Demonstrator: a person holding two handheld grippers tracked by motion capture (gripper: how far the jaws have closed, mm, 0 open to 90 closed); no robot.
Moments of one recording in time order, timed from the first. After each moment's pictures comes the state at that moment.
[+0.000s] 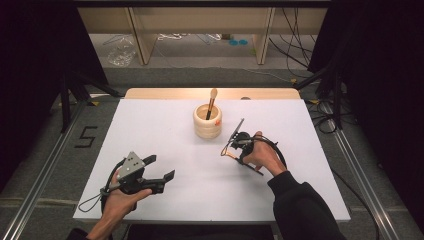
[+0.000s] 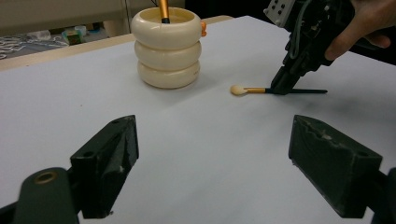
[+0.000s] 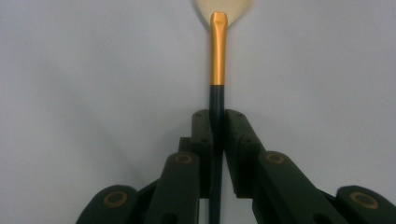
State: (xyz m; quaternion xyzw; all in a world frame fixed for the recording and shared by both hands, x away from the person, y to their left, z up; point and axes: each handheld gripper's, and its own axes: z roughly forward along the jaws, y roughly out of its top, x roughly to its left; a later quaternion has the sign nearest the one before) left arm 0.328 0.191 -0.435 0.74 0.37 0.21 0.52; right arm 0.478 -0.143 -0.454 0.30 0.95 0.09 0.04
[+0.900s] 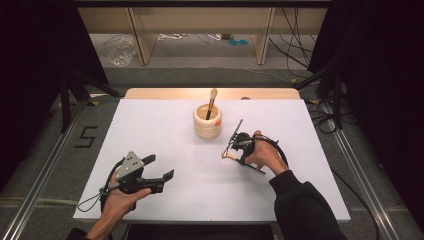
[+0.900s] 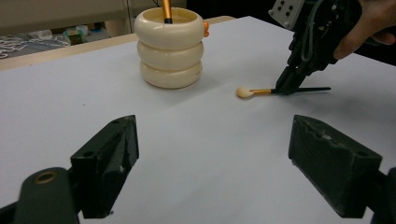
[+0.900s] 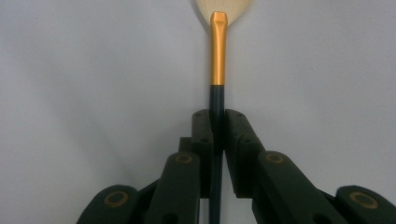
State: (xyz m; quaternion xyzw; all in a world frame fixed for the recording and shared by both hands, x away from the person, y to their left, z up) left arm 0.329 0.192 -0.436 0.74 0.38 0.20 0.52; right arm 0.476 -0.144 -0.451 0.27 0.96 0.08 0.04
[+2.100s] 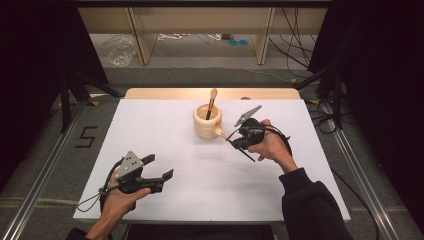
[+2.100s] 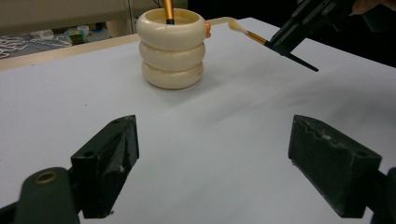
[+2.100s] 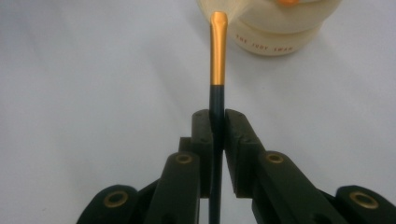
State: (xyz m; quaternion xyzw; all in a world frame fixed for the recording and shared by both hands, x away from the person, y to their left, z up) left arm 0.329 0.194 -0.435 0.73 0.38 0.20 0.52; right arm 0.474 -0.161 -0.402 0.26 0.92 0.29 0.08
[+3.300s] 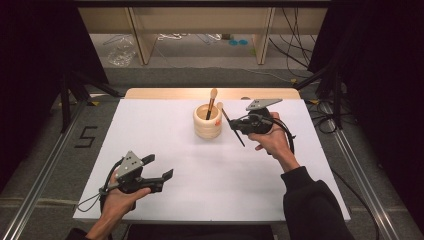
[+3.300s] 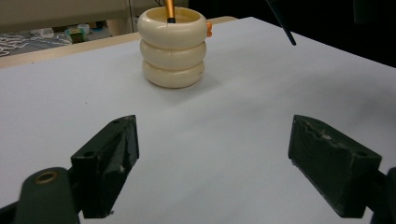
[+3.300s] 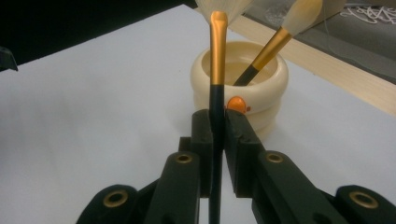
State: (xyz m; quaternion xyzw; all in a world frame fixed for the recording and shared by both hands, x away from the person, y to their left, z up) left arm 0.330 0.195 -0.436 0.73 0.38 0.20 0.52; right arm 0.482 -0.176 -0.381 0.29 0.83 0.46 0.12
